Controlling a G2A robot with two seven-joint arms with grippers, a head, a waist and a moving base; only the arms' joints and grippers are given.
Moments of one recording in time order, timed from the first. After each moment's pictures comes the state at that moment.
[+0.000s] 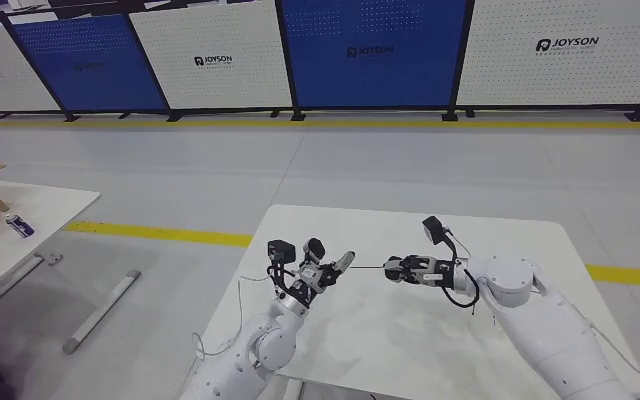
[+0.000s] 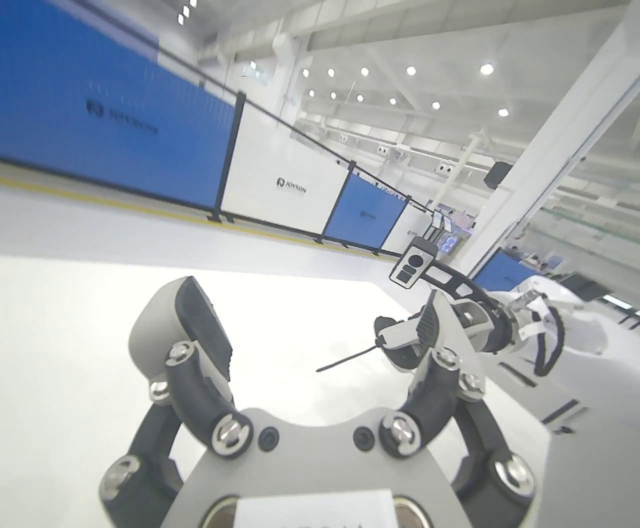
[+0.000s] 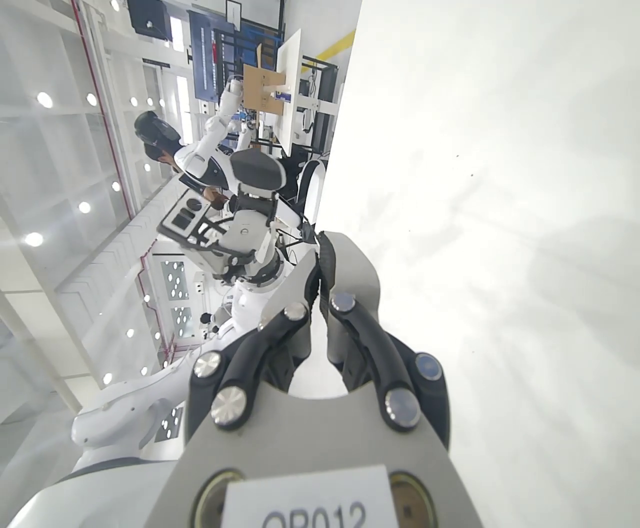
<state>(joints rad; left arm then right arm) 1.42 -1.14 -1.08 -1.54 0.80 -0.18 0.40 -0.76 -1.23 0.81 -1.04 0.33 0.00 0.98</state>
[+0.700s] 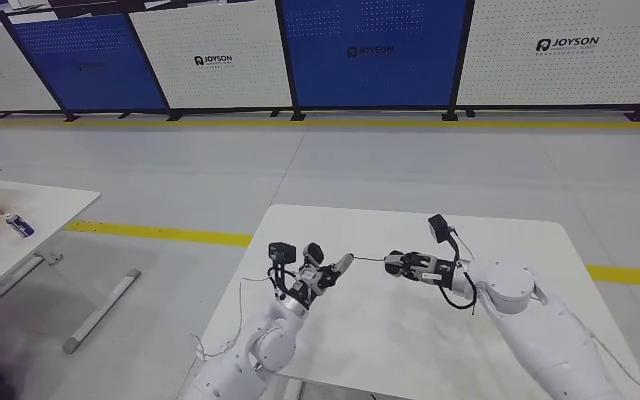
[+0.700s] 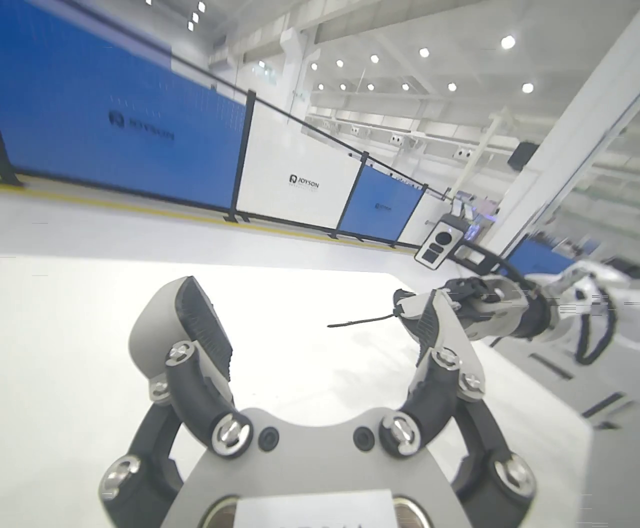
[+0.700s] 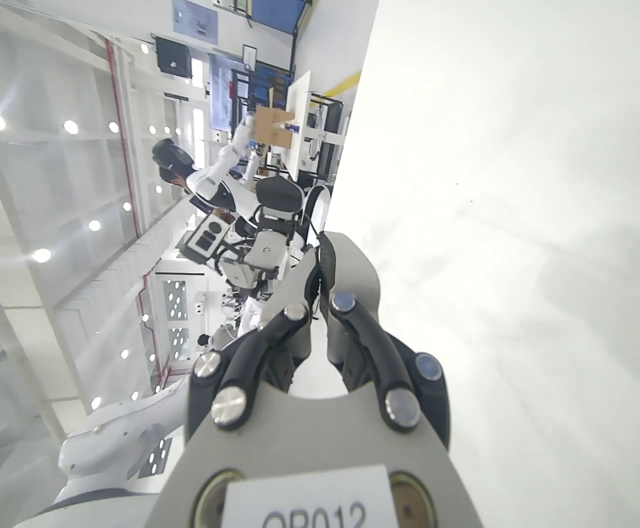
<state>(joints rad) 1.42 -1.16 -1.12 -1.55 0.56 -0.17 0.22 -0.83 -1.22 0.86 -1.11 0.32 -0.03 0.88</state>
